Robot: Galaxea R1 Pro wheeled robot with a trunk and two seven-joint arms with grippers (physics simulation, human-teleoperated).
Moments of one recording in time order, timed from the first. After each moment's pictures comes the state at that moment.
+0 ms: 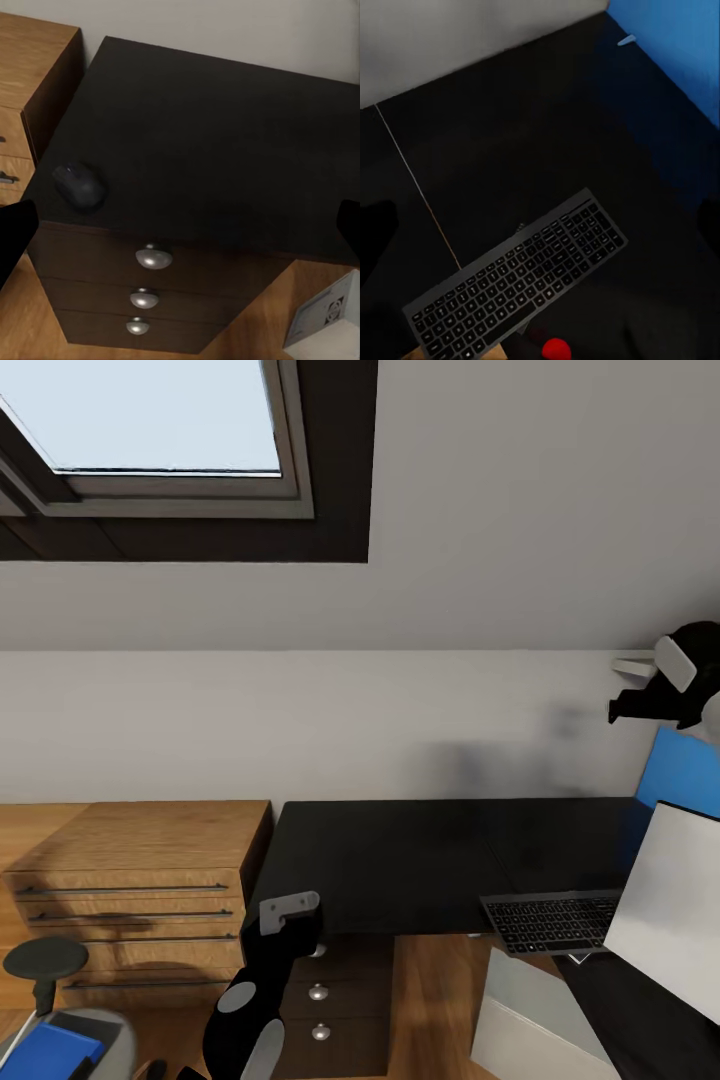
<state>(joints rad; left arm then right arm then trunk) -0.11 -0.11 -0.37 -1.61 0.30 0.47 0.52 -1.70 -0.41 0.08 -0.17 -0.09 1.03 -0.20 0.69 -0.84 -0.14</state>
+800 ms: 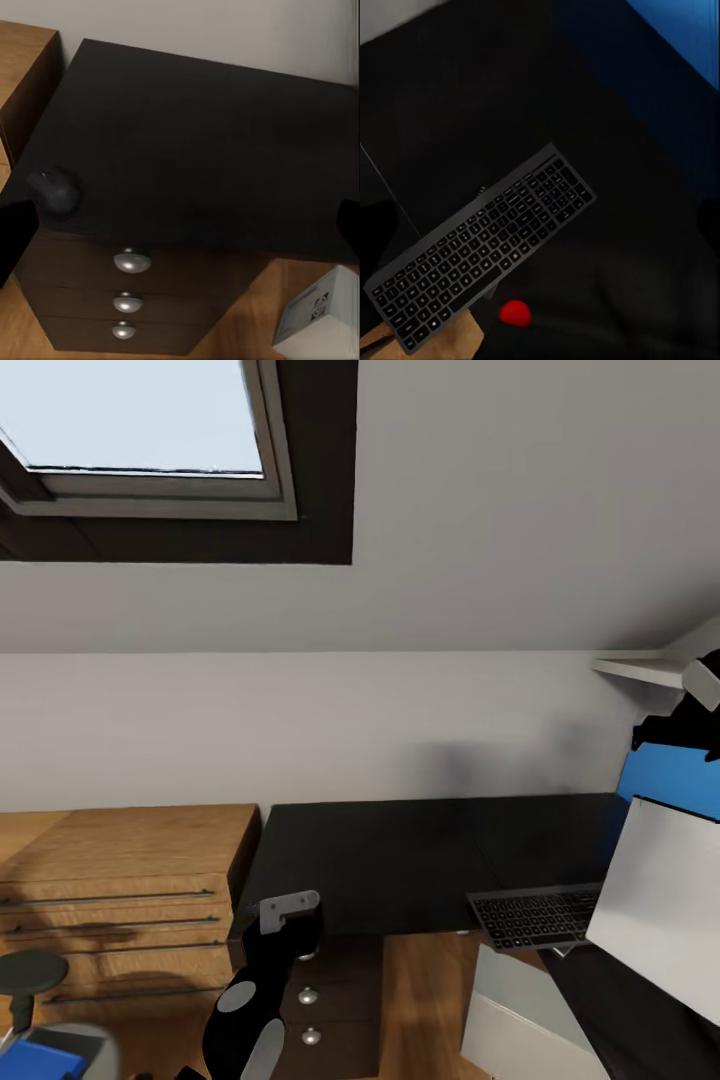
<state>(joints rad) -0.11 -0.11 -0.38 -1.61 0.30 0.47 0.52 -1.70 -0.48 0.08 -0.05 -0.09 1.03 -0.17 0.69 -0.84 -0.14</state>
